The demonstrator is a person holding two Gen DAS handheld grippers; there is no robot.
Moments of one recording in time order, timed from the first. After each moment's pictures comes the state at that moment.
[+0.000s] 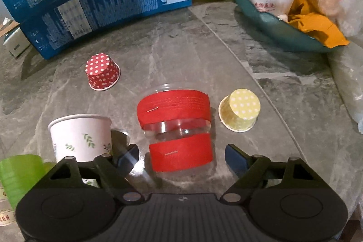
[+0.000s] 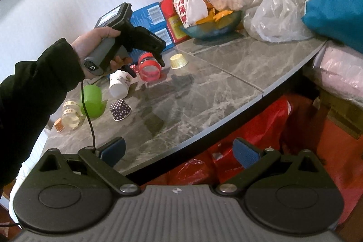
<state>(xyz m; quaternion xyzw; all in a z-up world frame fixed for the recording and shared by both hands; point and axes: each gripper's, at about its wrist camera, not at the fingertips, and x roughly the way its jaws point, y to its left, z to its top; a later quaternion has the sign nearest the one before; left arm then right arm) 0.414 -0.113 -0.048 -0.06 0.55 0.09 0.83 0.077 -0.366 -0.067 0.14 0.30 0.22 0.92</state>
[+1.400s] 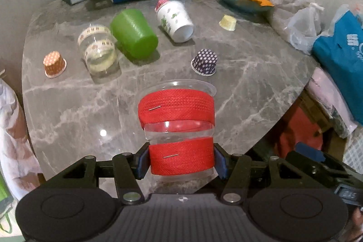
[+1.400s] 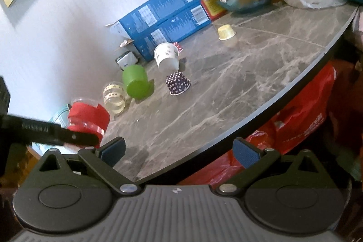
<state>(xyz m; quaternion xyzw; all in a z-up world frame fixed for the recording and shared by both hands) 0.072 -0.003 -0.006 -0.09 0.50 -0.02 0.86 0.045 -0.291 -0.069 0.19 0.33 0.27 0.88</state>
